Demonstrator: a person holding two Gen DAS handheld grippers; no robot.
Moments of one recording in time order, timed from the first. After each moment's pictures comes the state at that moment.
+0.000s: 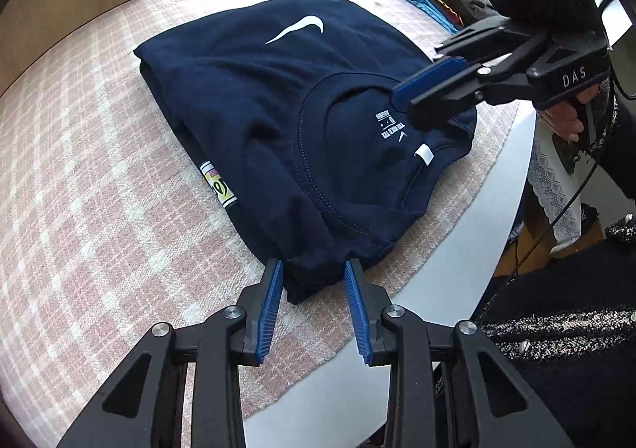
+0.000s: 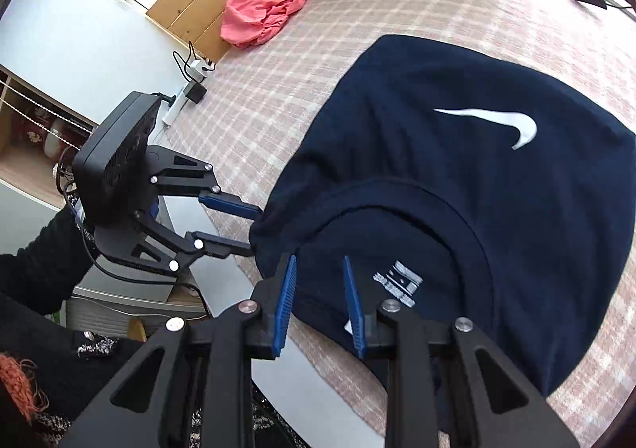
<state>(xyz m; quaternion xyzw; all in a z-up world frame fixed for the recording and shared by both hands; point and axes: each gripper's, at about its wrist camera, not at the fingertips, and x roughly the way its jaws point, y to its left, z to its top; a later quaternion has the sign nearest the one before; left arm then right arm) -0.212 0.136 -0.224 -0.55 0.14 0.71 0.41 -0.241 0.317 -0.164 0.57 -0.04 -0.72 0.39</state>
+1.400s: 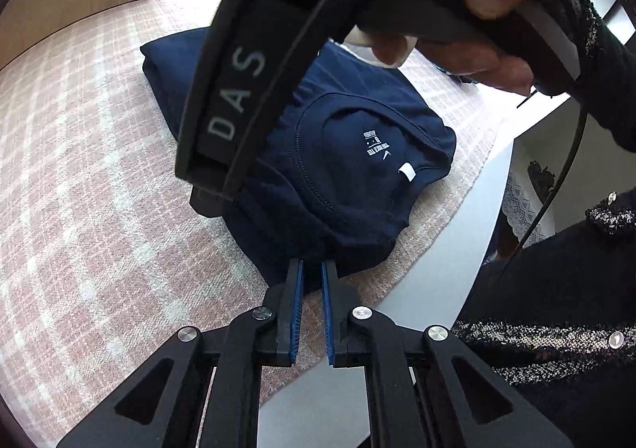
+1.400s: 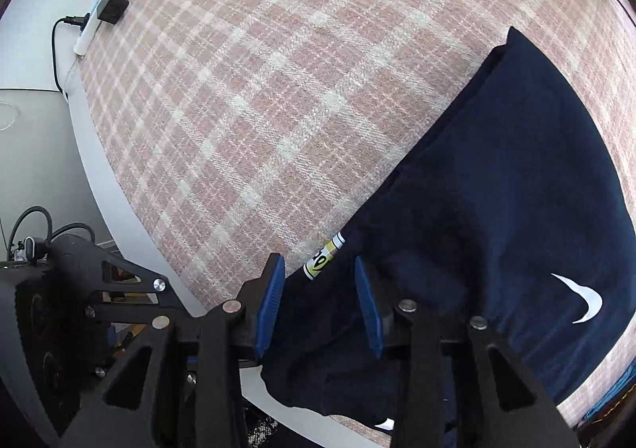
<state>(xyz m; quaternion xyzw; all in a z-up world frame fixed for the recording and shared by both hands) -0.208 0.109 -0.227 -0.53 0.07 0.72 0.44 -0.312 0.156 -0.210 0.73 0.14 -0.60 0.30</state>
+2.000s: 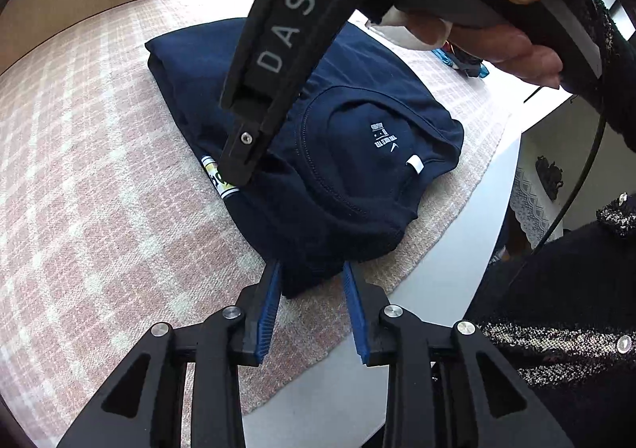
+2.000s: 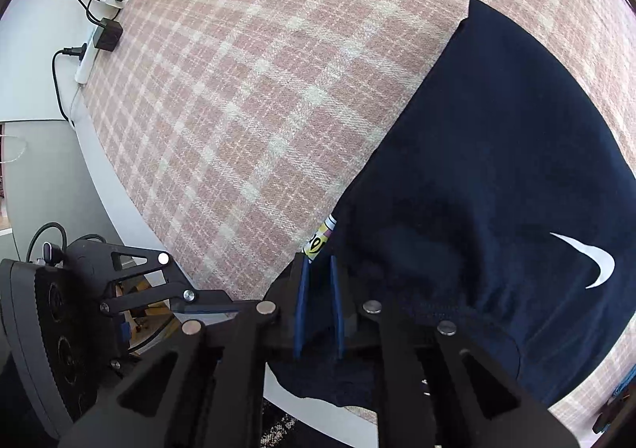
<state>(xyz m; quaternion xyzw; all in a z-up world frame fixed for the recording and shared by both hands) -0.206 0.118 -0.235 -0.54 0.08 0.72 0.43 -0.305 0.169 -0.203 0.74 0.10 -0.60 0.28</state>
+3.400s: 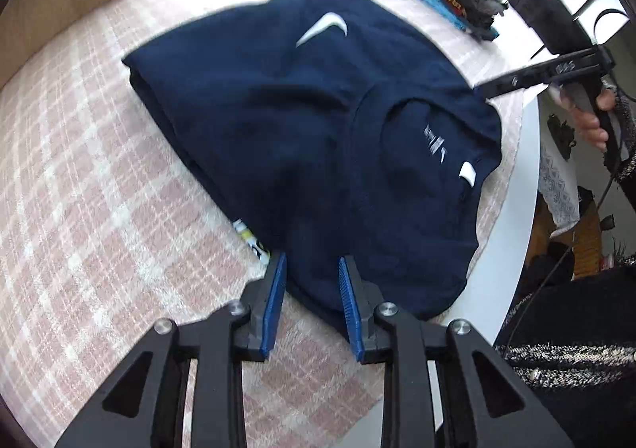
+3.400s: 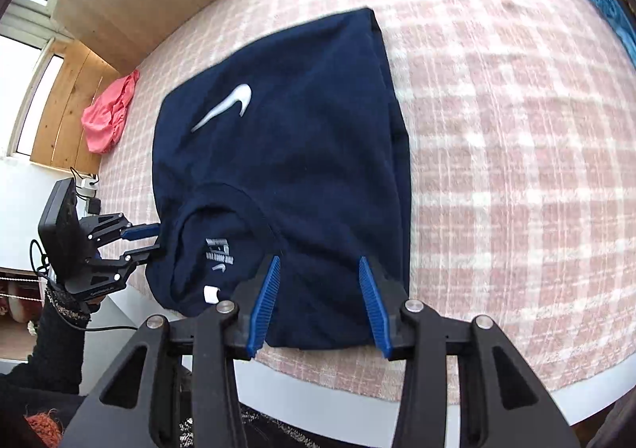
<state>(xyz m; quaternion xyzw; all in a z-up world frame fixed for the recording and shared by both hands) -0.249 0.149 -0.249 -0.56 0.17 0.69 0.43 -0.207 0.438 -0.206 0.66 -0.19 -0.72 0.12</state>
